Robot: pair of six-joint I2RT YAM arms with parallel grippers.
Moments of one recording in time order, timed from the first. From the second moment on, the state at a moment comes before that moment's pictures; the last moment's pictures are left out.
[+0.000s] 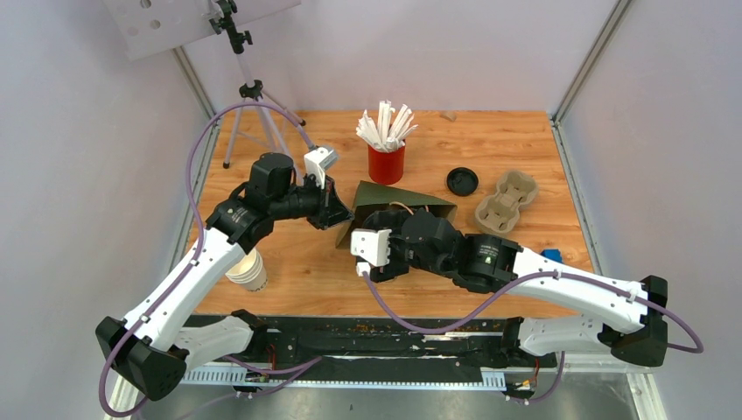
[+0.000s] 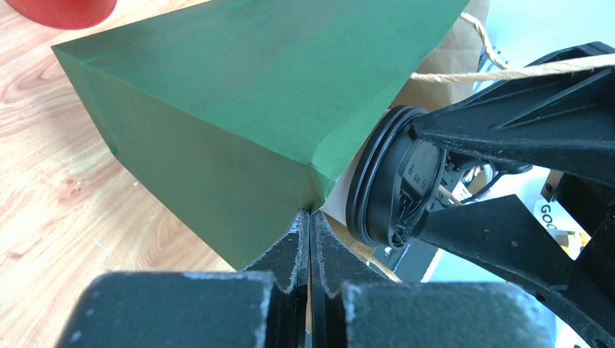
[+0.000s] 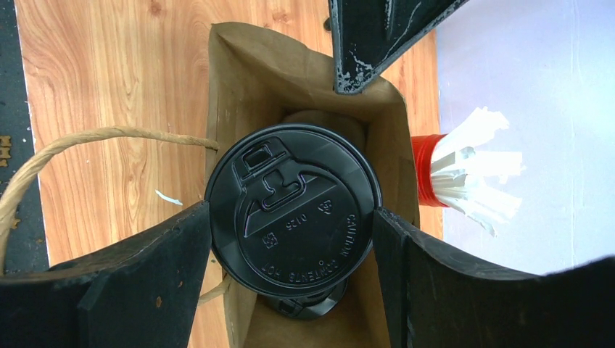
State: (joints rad) left arm -0.54 1.07 1.10 -0.55 0.52 -0.24; right arm 1.22 1.16 1.16 -0.53 0.21 -0.69
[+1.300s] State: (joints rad) left arm -0.54 1.07 1.13 -0.59 0.54 -0.11; right arm 1.15 1.12 1.20 -0.58 0.22 -0.75
